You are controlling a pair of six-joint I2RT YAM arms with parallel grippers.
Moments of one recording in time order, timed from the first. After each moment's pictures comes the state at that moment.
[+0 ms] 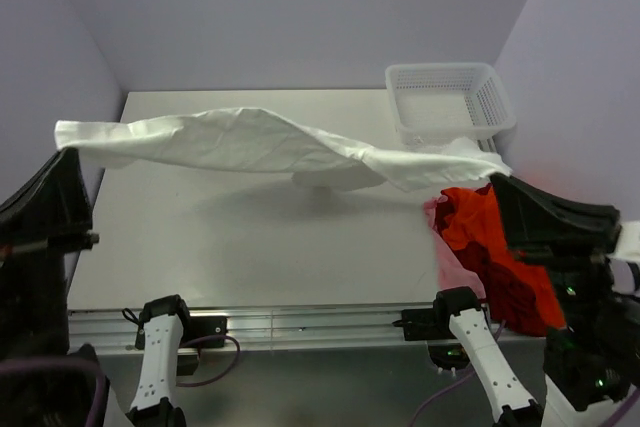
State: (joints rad) left arm 0.27 0.55 1.65 -0.49 0.24 -0.67; right arm 0.15 0.42 1.33 -0.27 -0.32 0.65
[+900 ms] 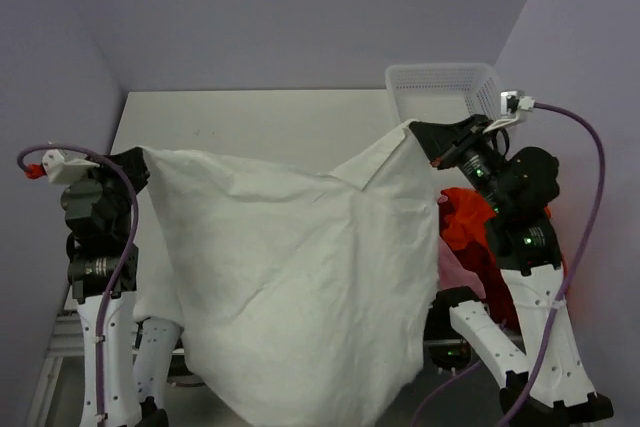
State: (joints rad) left arm 0.15 0.59 0.94 -0.33 -0.08 -0.74; right arm 0.15 0.72 1.17 -0.25 -0.35 0.67
